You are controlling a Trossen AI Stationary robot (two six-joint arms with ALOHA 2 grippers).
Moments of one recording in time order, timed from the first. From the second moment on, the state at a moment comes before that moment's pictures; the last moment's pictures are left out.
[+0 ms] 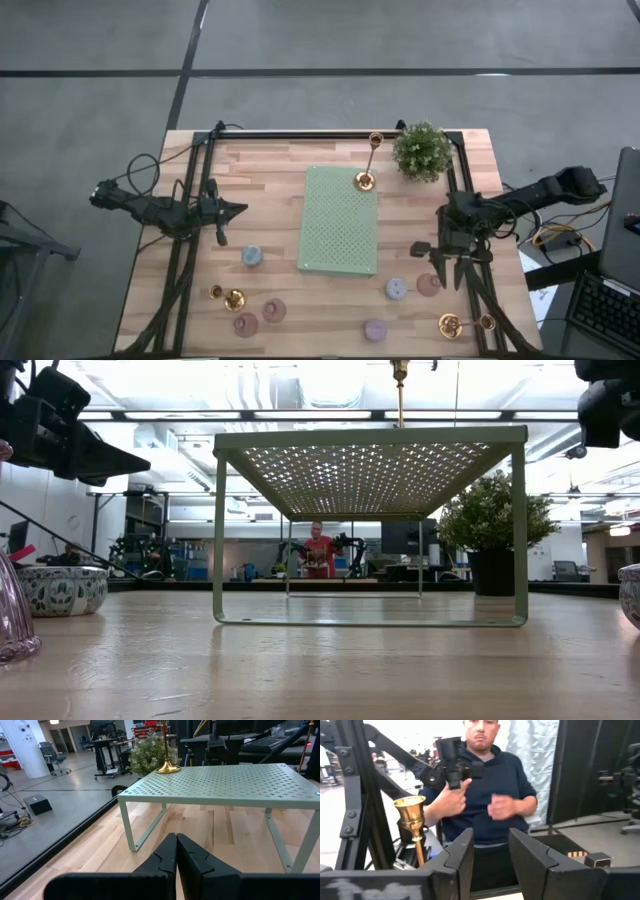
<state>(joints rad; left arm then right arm) -0.36 0.04 0.09 -0.24 -0.65 0.02 0.17 0.92 0.21 0.85 -1.28 0.18</state>
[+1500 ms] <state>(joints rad) -0.36 0.04 0.09 -0.24 -0.65 0.02 0.50 1.19 0.19 0.85 -1.24 -0.17</state>
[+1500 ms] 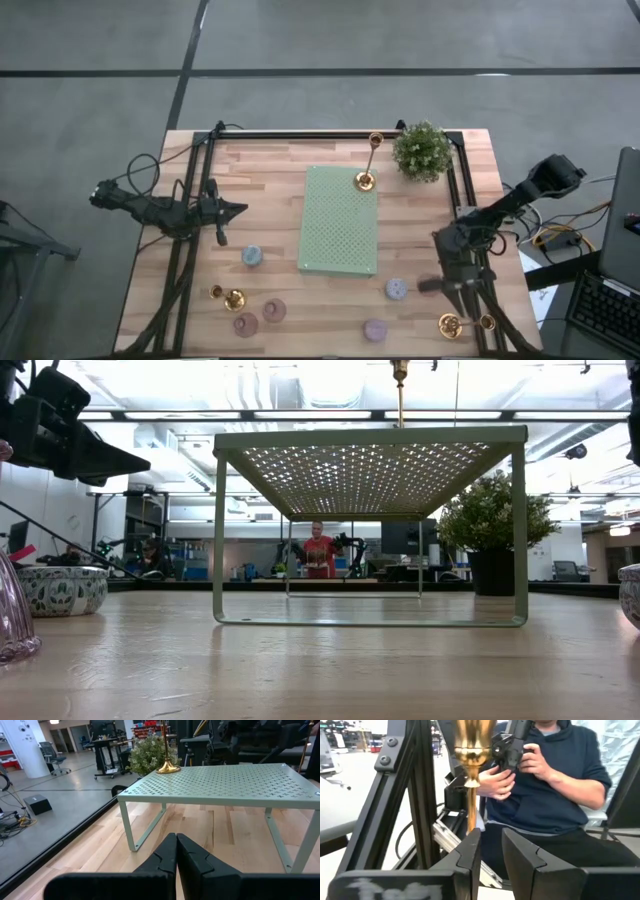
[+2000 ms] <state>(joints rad) -0.36 0.04 0.09 -0.24 -0.65 0.02 0.57 1.19 0.19 0.84 -1.22 -0.16</state>
